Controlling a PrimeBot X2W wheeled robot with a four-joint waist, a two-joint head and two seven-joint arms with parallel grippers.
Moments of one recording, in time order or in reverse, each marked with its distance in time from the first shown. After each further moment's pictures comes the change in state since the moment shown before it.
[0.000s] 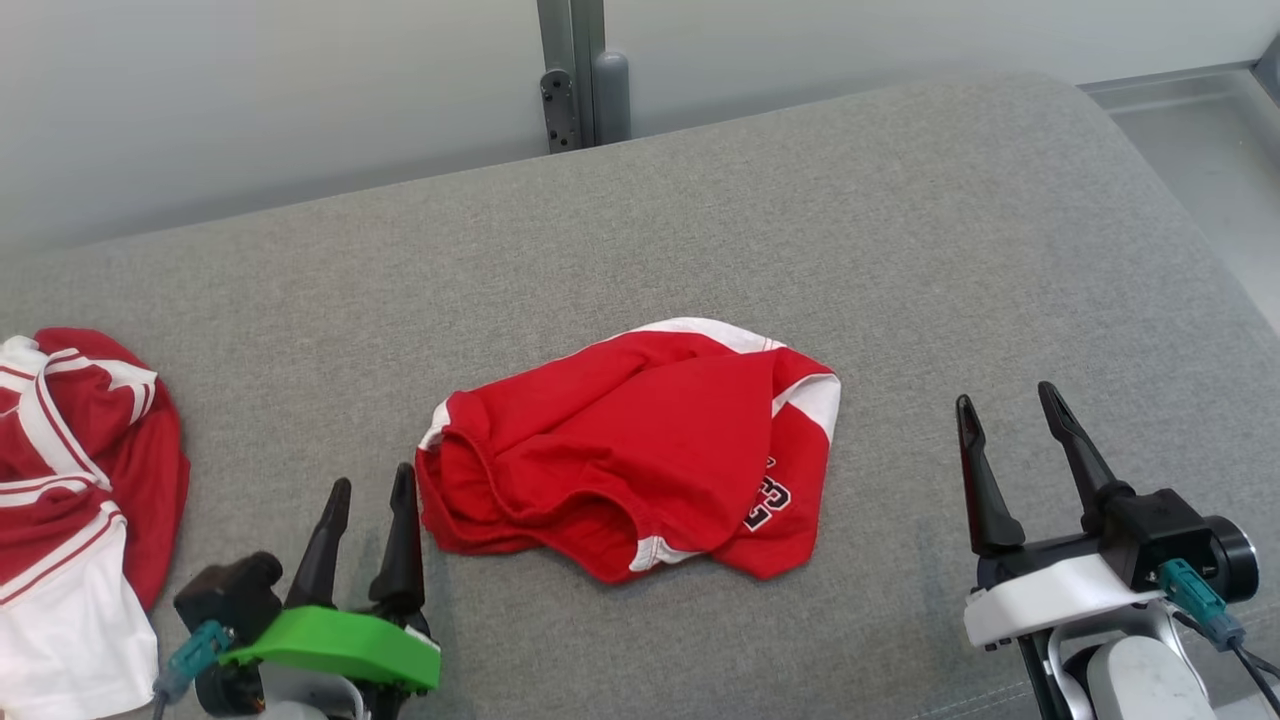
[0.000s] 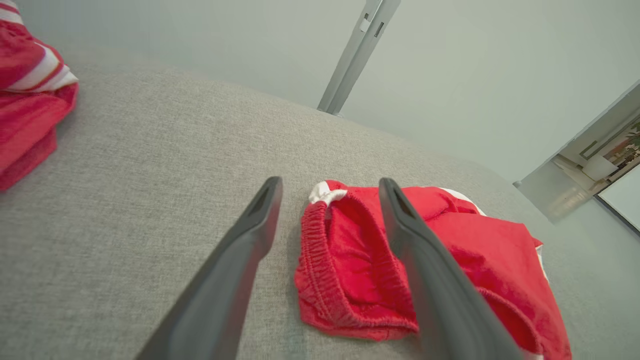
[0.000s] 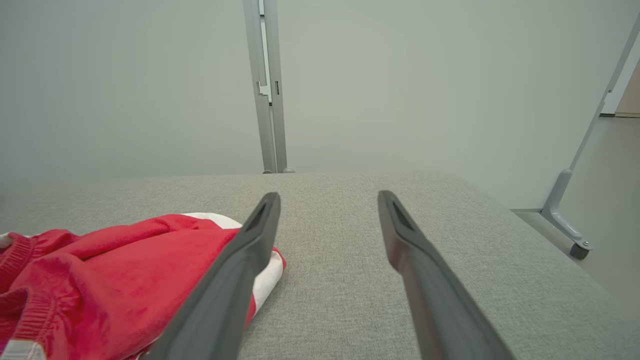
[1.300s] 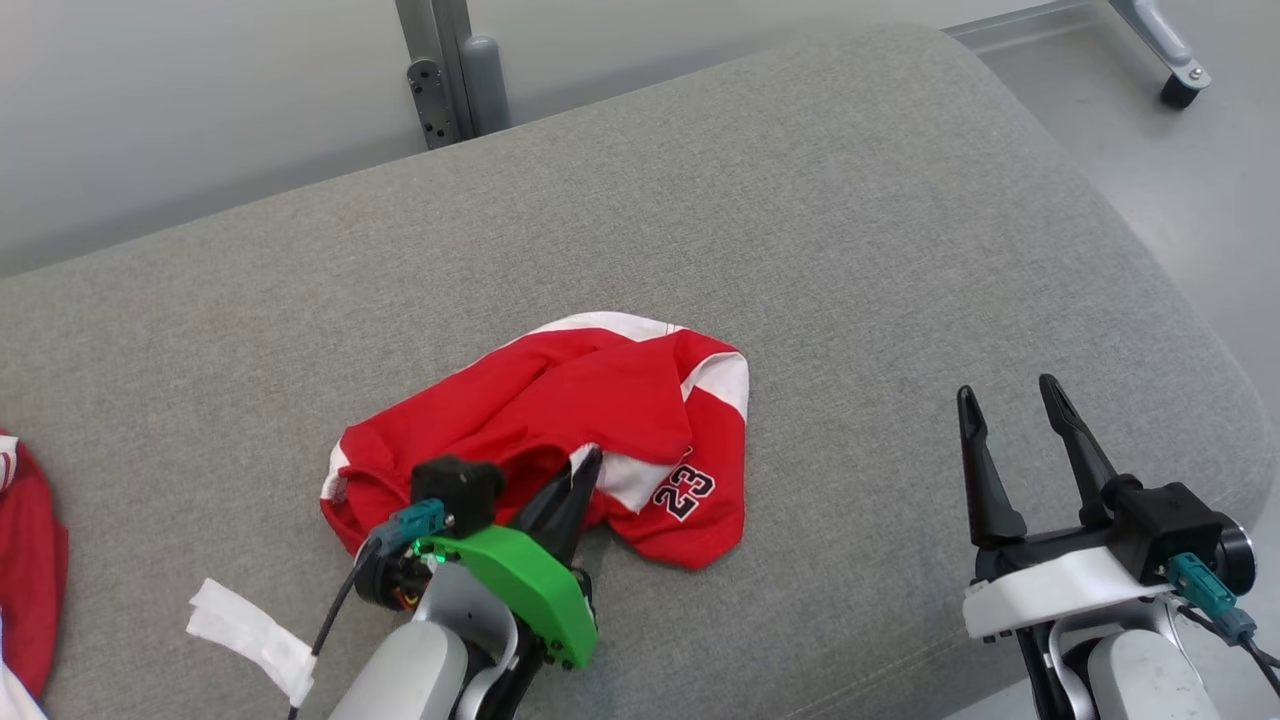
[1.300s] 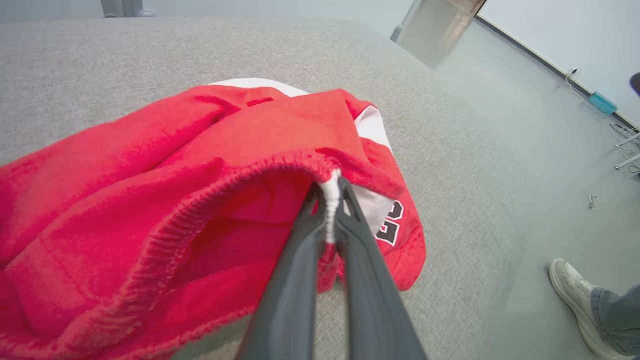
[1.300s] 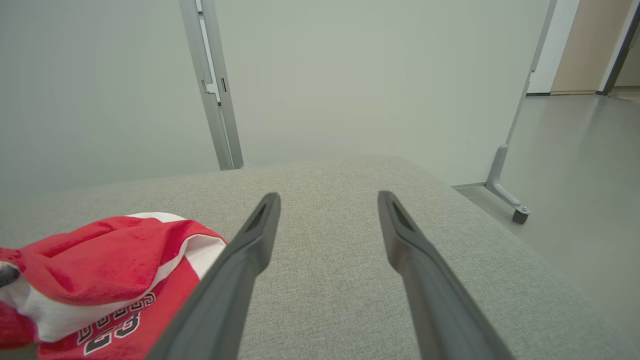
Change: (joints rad) left arm -0.114 0.003 -0.328 -0.077 0.070 0.031 0.307; right arm -0.005 -0.001 0.005 -0.007 0.043 0.000 0.000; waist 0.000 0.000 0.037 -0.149
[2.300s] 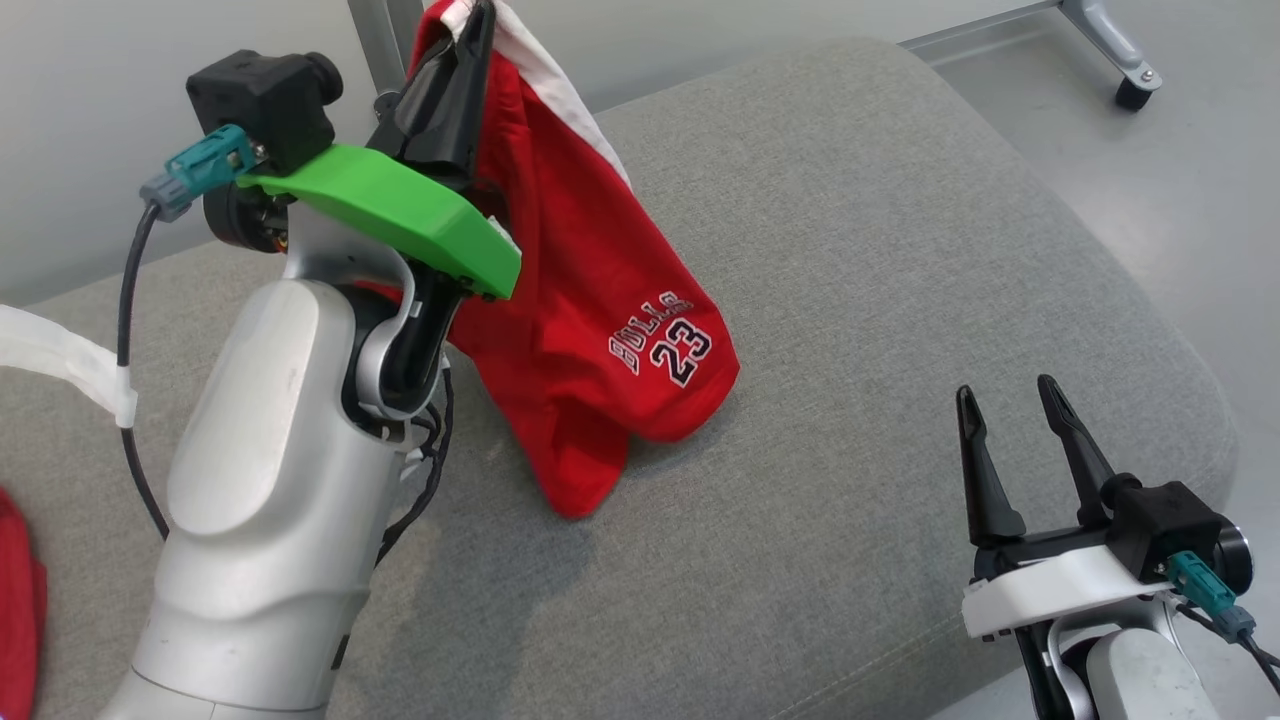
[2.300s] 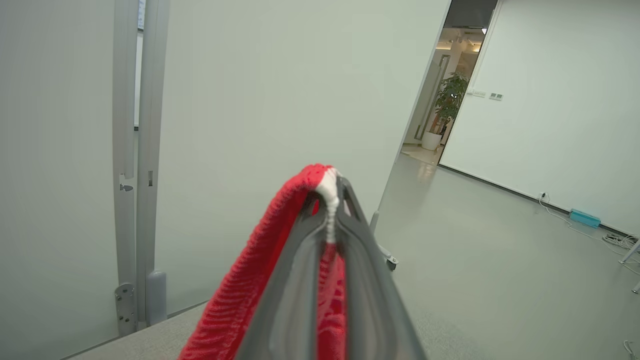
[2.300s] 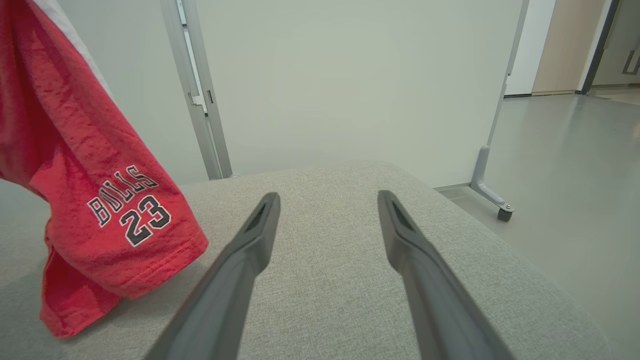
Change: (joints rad) left arm -0.511 -0.003 0.154 -0.044 -0.078 0.043 0.008; right arm -0.005 0.000 0.002 0.010 0.013 0.000 0.000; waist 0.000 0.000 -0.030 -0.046
